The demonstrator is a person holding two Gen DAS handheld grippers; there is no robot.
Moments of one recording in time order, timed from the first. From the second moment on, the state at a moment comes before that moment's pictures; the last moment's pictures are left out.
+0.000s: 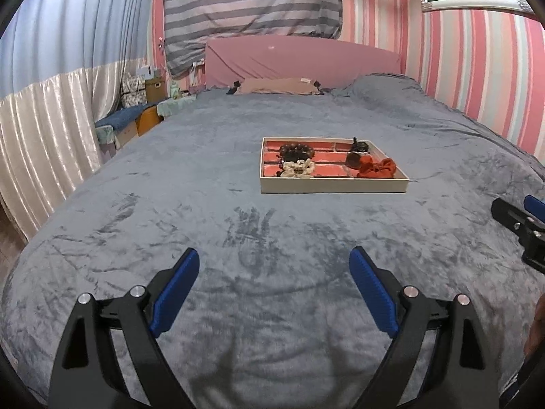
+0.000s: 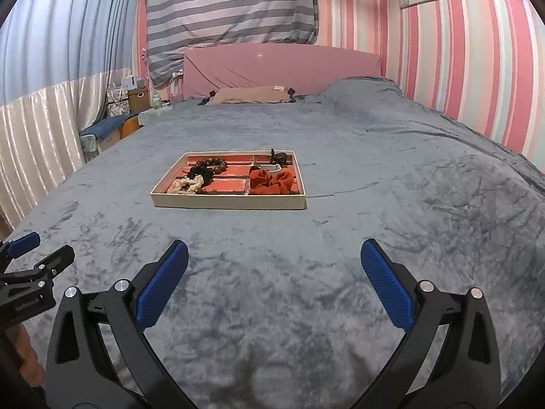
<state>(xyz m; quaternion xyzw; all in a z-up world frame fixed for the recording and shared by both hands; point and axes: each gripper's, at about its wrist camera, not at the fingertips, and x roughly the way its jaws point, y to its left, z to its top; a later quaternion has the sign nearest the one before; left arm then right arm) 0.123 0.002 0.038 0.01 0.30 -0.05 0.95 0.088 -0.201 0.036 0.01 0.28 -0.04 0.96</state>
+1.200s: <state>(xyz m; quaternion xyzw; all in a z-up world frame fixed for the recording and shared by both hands) 0.094 0.001 0.061 0.02 0.28 -0.03 0.96 0.047 -0.206 0.047 0.02 0.24 -0.05 0.97</state>
